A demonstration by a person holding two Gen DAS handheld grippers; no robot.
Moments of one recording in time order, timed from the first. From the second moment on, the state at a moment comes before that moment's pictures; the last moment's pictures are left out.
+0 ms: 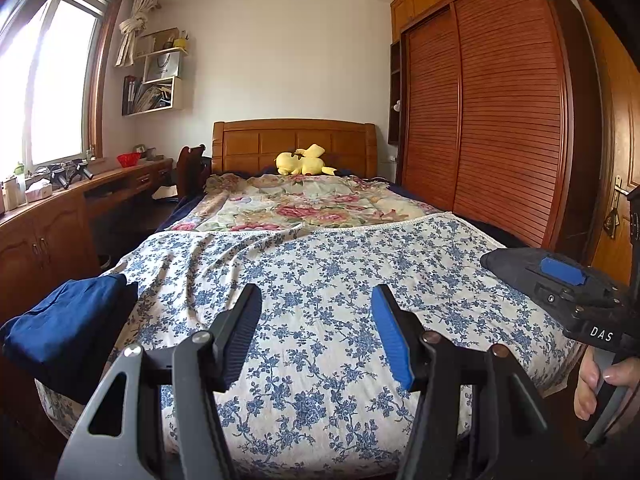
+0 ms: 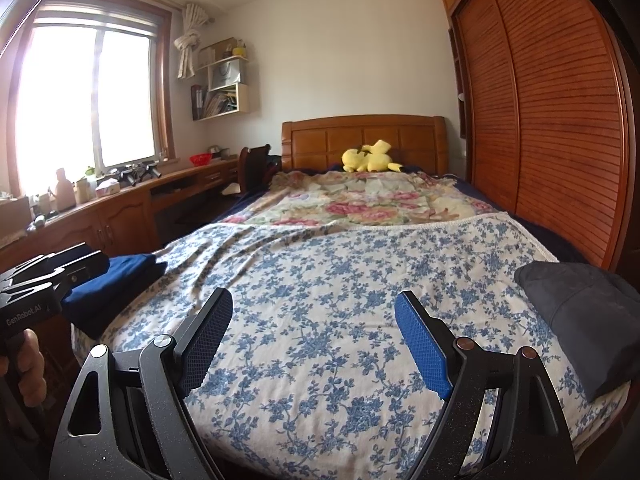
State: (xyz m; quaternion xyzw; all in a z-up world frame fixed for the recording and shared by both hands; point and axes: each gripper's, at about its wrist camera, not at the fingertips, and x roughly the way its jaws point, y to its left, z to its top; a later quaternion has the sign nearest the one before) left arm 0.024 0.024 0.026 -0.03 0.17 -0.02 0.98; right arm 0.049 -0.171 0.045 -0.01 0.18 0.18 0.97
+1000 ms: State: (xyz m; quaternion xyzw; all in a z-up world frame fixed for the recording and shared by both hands) left arm 0.018 0.022 0.028 -0.03 0.17 -0.02 0.99; right arm 0.047 -0.172 0.045 -0.01 0.18 0.18 0.97
